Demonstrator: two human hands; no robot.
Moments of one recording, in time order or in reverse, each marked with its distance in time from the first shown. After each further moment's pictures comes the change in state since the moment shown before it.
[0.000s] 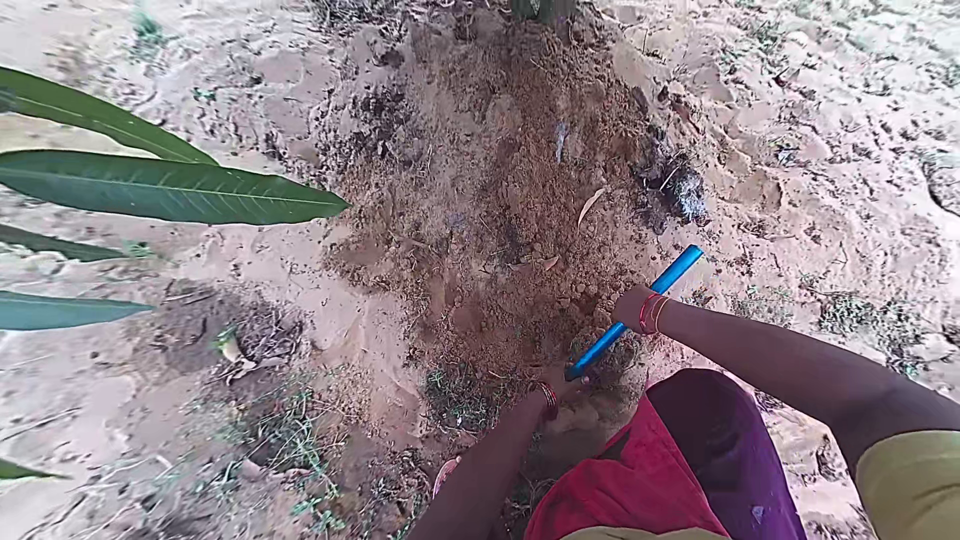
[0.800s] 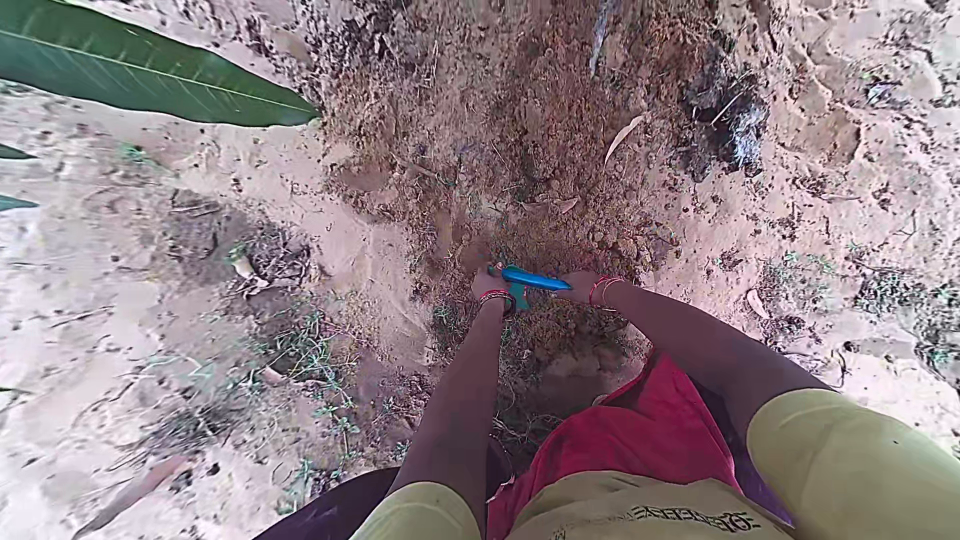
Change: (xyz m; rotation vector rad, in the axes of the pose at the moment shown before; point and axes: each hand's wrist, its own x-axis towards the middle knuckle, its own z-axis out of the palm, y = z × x) left_hand 0.029 -0.031 -0.120 -0.265 0.872 -0.170; right_hand 0.130 -0.067 0.025 0.727 0.202 -0.251
